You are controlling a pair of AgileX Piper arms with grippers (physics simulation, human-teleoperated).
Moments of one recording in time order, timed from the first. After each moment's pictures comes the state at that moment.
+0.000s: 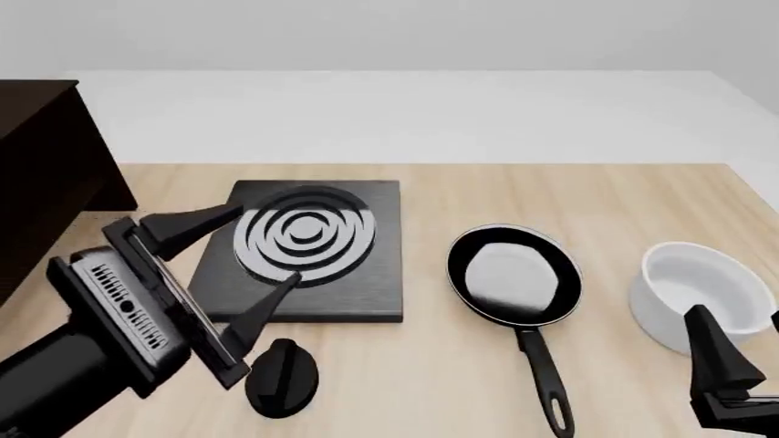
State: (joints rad) left arm -0.72 0.83 -0.32 -0.44 0.58; right arm 0.00 0.04 0.00 -0.04 0.00
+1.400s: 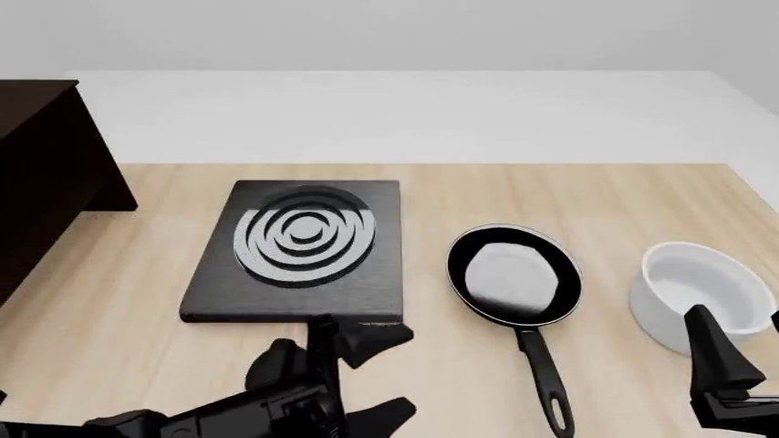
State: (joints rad) left arm -1.06 1.39 -0.32 -0.74 1.08; right arm 0.00 0.04 0.00 -0.04 0.00
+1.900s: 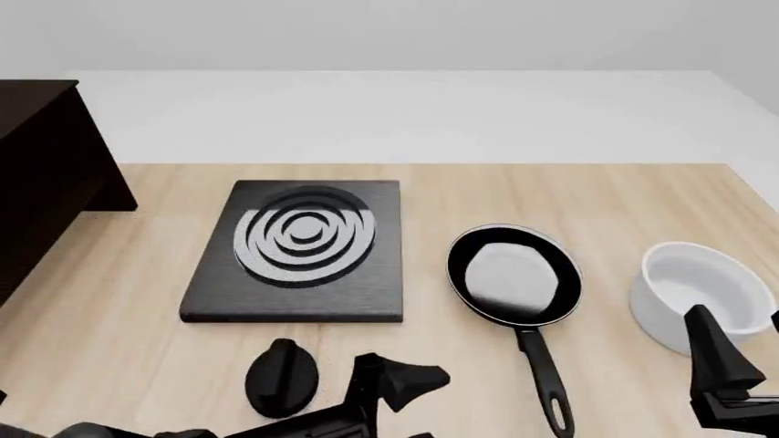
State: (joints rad) left arm -1.14 1.61 -0.35 -0.86 1.15; right arm 0.00 0.04 0.00 -0.04 0.00
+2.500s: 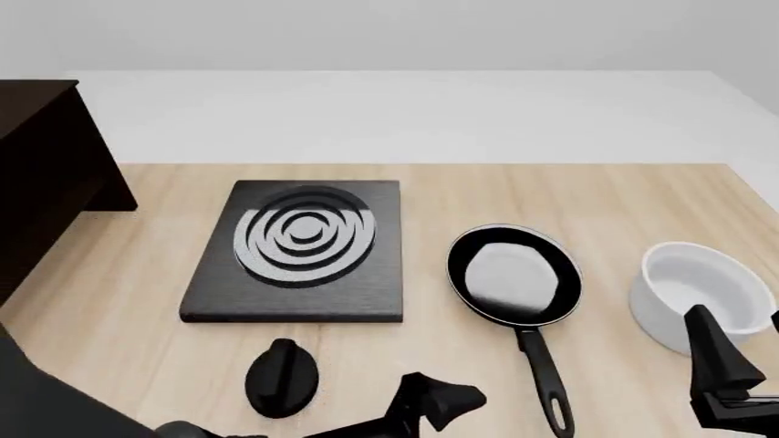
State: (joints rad) left arm -1.18 1.82 -0.46 -0.93 1.19; right arm 0.00 0.04 0.00 -0.04 0.00
